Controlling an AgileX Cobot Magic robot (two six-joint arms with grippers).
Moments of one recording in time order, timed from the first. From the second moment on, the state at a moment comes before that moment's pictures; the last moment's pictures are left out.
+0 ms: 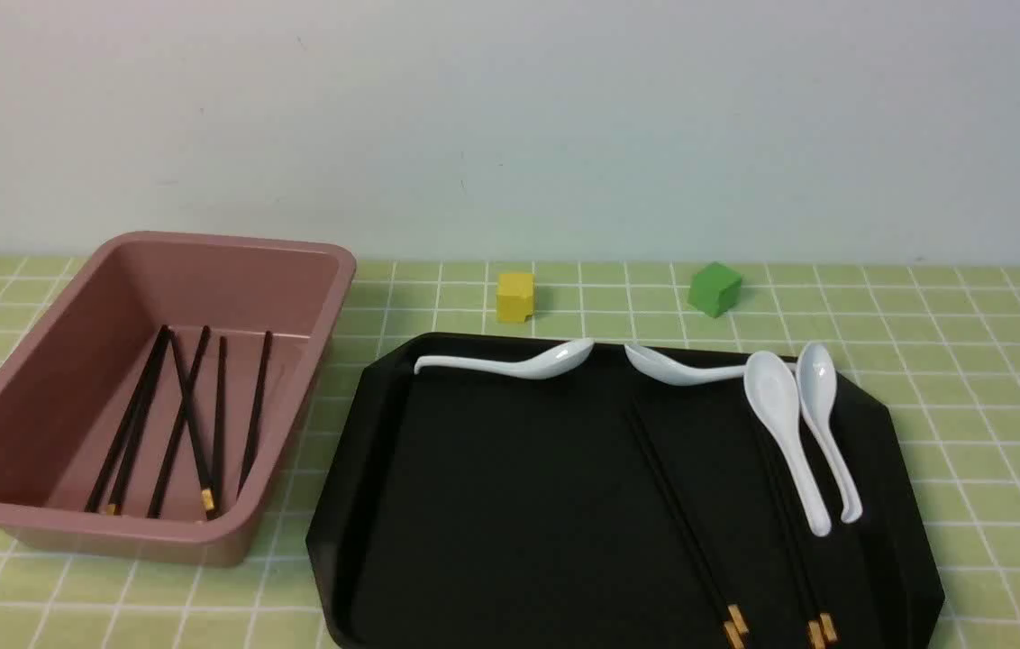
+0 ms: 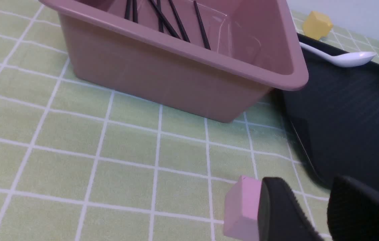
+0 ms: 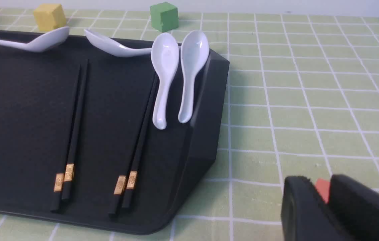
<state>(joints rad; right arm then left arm) 0.08 -0.01 0.02 -0.08 0.36 0.14 -0.13 -0.01 0.03 -0.11 0.39 -0.28</state>
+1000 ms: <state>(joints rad) 0.08 -0.01 0.02 -0.08 0.36 0.14 -0.13 -0.01 0.03 -0.11 0.39 -0.28</state>
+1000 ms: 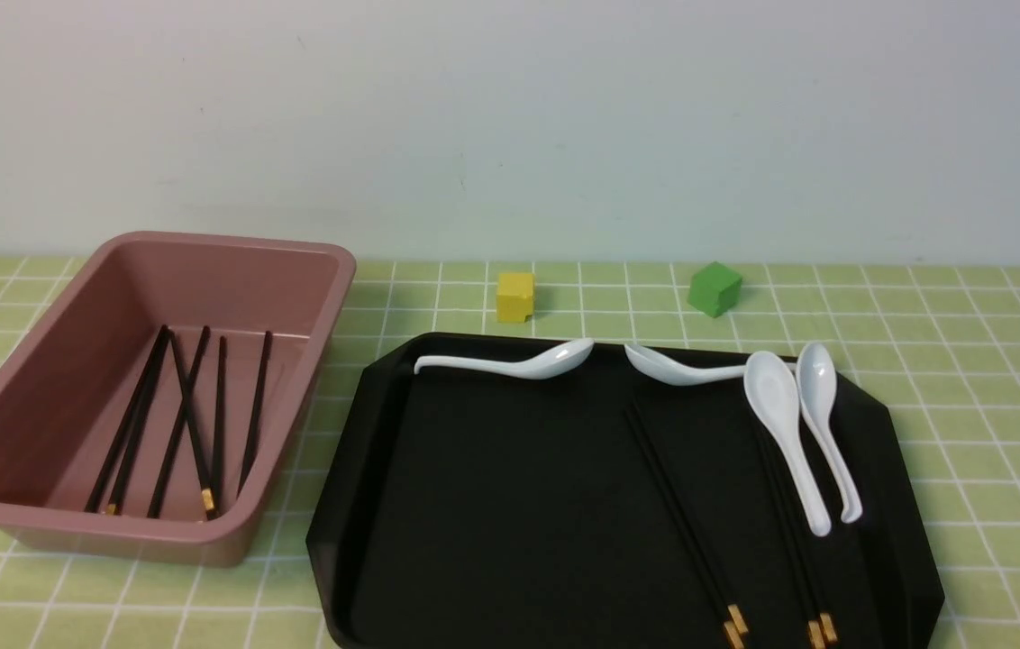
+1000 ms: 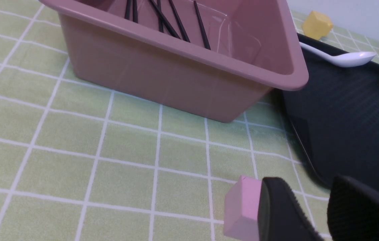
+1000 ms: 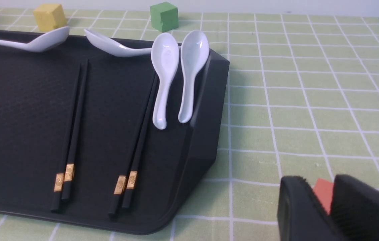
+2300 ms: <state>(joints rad) 0.08 -0.01 0.02 0.48 0.32 0.40 -0.13 -0.01 0.03 -0.11 0.39 -0.28</state>
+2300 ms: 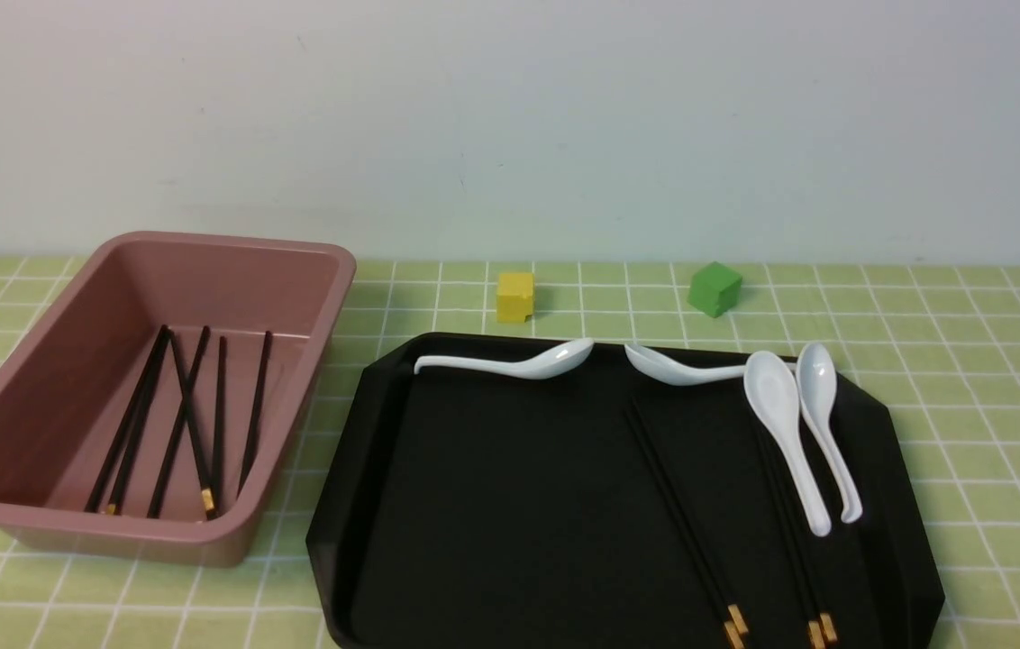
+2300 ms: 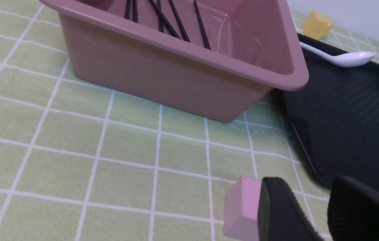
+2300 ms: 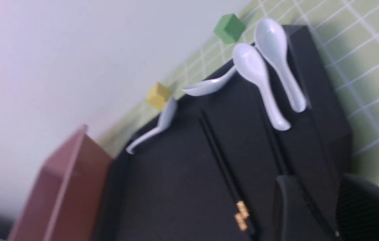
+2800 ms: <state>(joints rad) 0.08 0.05 -0.25 0.43 0.40 0.19 -0.13 -0.01 0.03 -0.11 0.39 -0.28</state>
